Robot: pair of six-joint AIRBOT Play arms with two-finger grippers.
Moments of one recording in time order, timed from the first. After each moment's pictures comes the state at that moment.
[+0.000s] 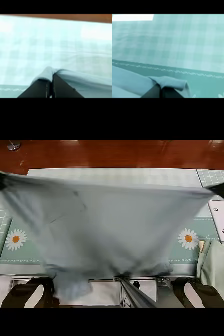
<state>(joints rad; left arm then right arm) 0.03 -0.73 1.18 1.48 -1.06 -1.62 -0.23 -0.77 1.32 -1.06 1.44 1.46</state>
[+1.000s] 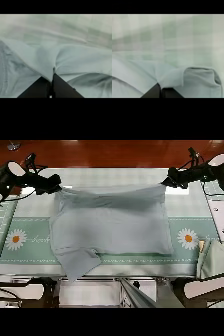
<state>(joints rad) 0.07 -1.55 1.38 1.17 -1.01 -1.62 -0.17 -1.71 1.59 -0.91 1.21 1.45</state>
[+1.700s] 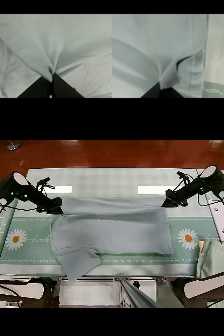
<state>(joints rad) 0.11 -1.59 1.26 1.19 -1.33 -1.43 -0.17 -1.73 1.46 -1.07 1.42 1.44</state>
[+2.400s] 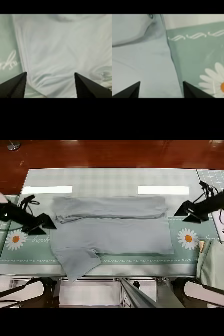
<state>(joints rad) 0.33 -1.32 0.91 1.17 -1.42 -1.36 -0.34 -1.33 1.05 -1.14 1.37 1.42</state>
